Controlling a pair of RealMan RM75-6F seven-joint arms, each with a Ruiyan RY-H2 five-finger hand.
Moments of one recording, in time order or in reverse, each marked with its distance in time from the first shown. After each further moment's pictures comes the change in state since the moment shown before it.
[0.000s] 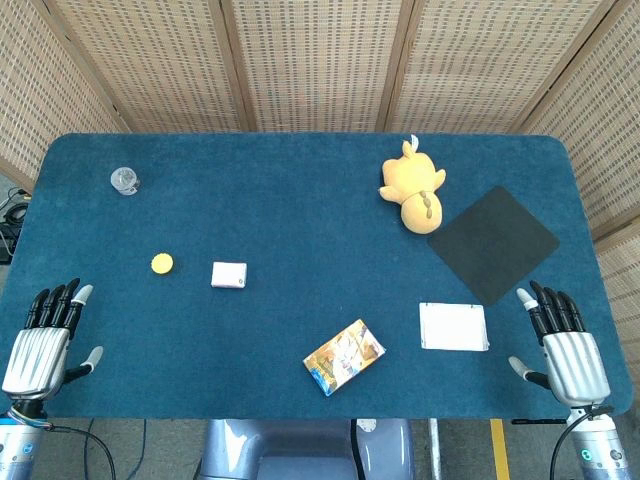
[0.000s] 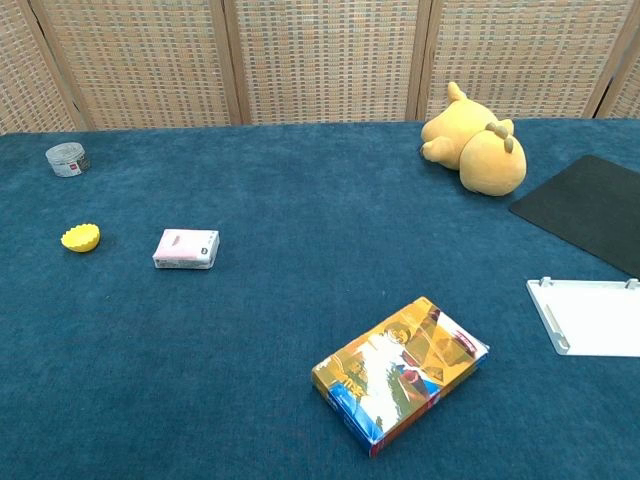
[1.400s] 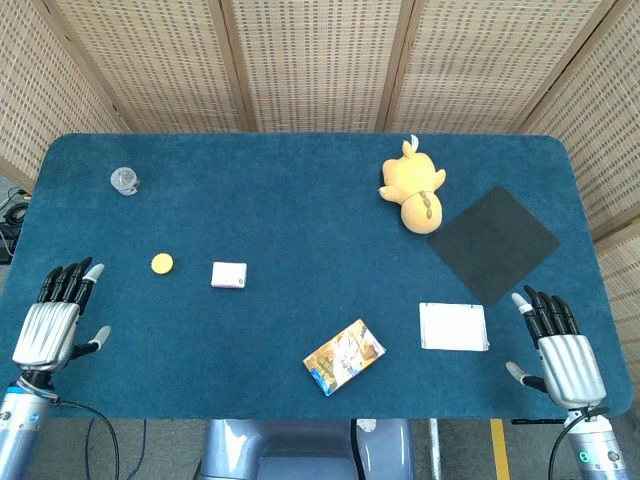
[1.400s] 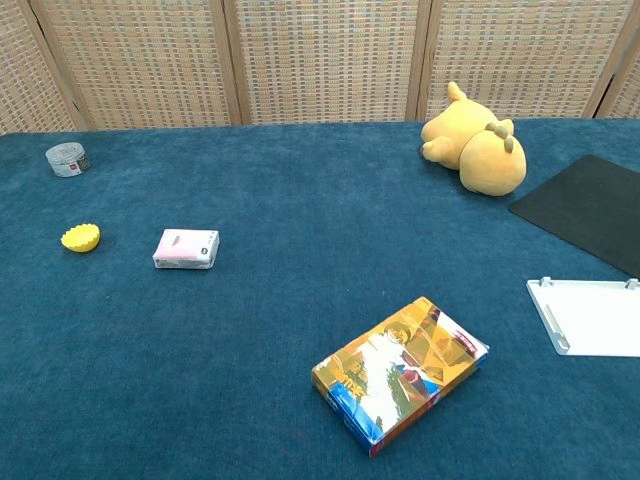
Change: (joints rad) left arm -0.114 0.038 -0.082 0.006 -0.089 -0.158 -0.033; right arm 0.001 0.014 -0.012 -0.023 0.007 -0.029 -0.005
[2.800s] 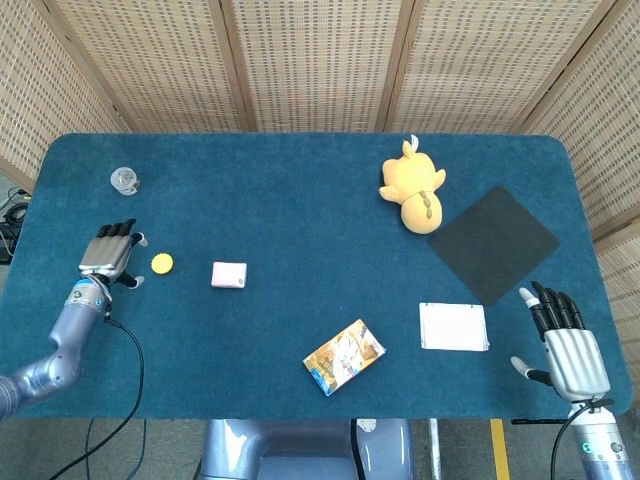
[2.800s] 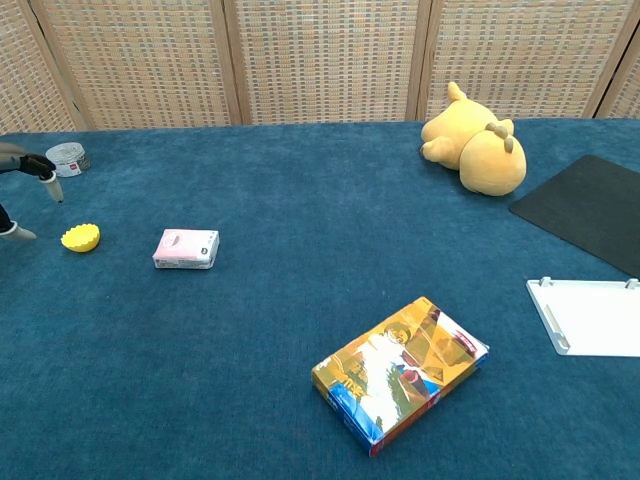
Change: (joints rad) left arm -0.520 -0.177 -0.071 0.455 -0.750 -0.611 0.188; right arm 0.012 0.003 0.022 0.015 0.060 -0.037 0.035
